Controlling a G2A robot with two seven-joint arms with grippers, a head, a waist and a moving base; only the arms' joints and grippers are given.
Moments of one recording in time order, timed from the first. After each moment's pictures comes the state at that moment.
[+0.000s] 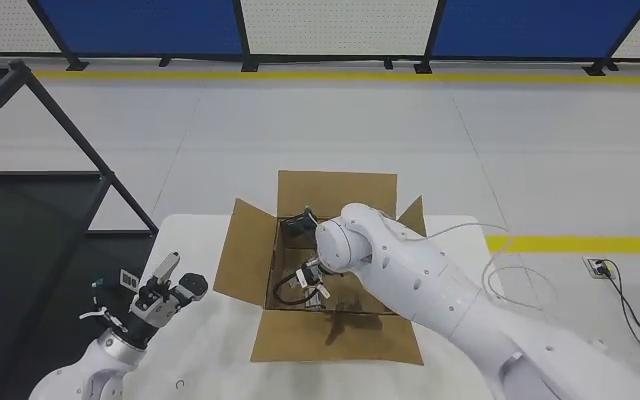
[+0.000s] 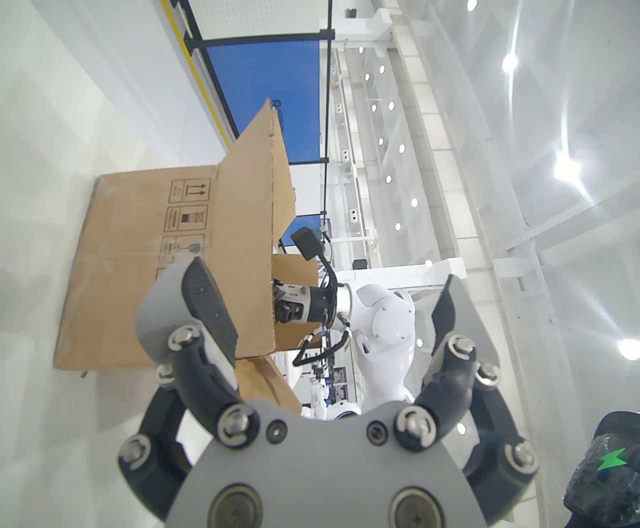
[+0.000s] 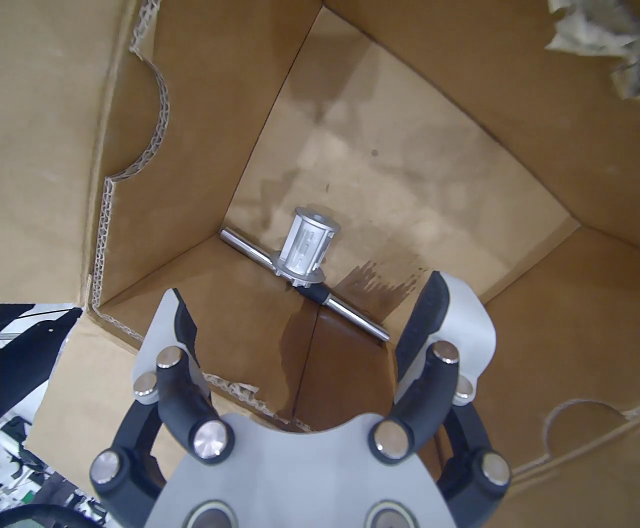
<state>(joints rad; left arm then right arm) 1.33 -1.14 -1.74 -1.73 -0.44 -0.06 -0.64 0.03 -1.55 0.24 -0.85 -0.23 0.29 1.15</state>
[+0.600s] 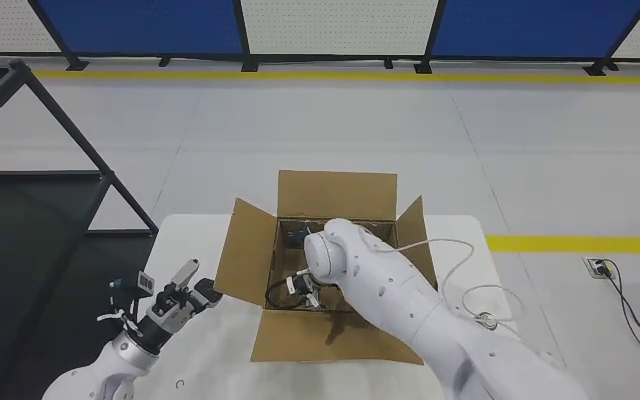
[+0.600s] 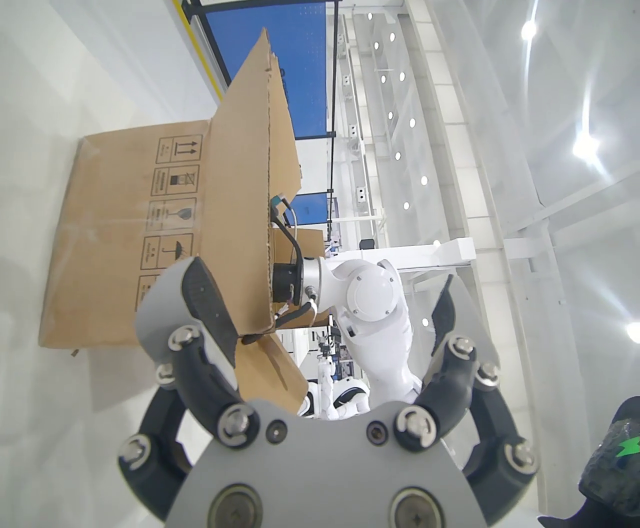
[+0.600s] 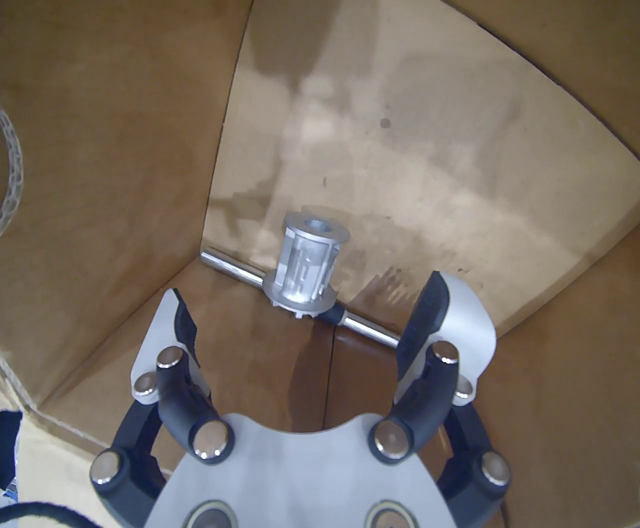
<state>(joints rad) 1.34 -1.14 -1.69 -1.77 -0.43 -0.06 -0.65 -0.01 -1.73 0.22 -0.52 -0.24 0.27 1.07</state>
